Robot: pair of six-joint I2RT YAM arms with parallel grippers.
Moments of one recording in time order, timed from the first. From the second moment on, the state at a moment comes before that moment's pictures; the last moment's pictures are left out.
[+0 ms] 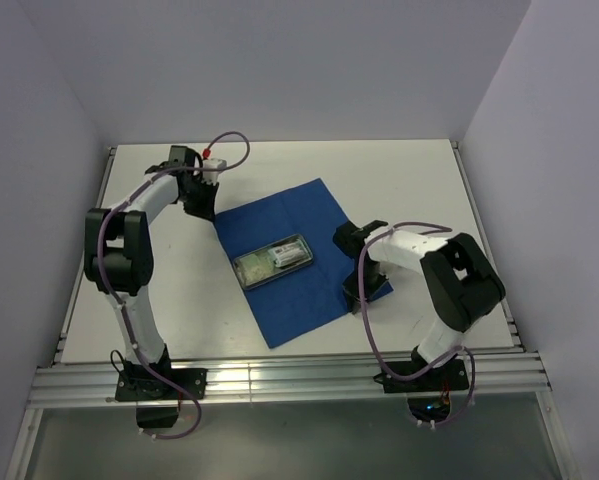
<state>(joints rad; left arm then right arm) -0.12 2.00 1.52 -0.64 0.28 0.20 0.54 1.65 0.91 -0.96 0.01 1.37</state>
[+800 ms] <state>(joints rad) -0.08 1.73 1.06 -0.66 0.28 0.37 0.40 2.05 1.49 -1.00 0.16 1.30</state>
